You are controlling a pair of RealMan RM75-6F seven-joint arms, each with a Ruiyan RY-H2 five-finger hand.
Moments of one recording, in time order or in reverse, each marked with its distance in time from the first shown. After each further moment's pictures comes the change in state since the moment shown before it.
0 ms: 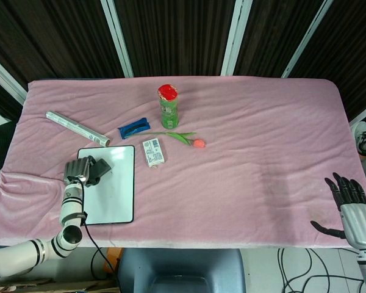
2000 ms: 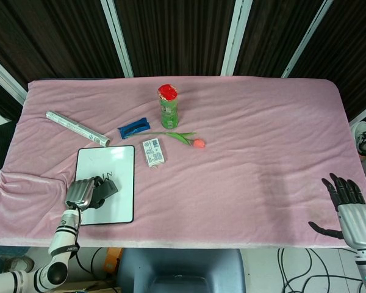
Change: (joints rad) left arm 0.202 0.079 0.115 -0.269 0.370 0.074 -0.113; right arm 0.004 -0.002 -0.005 -0.002 -0.011 -0.002 0.000
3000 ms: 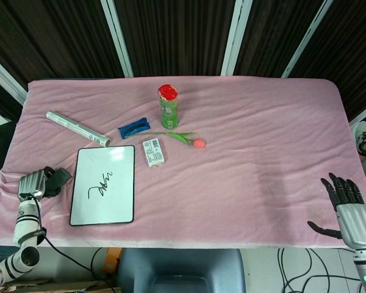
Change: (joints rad) left arm 0.072 0.051 -0.051 0.358 -0.017 -0.130 -0.256; right arm 0.001 -0.011 0.002 -0.003 -0.001 0.003 -0.022
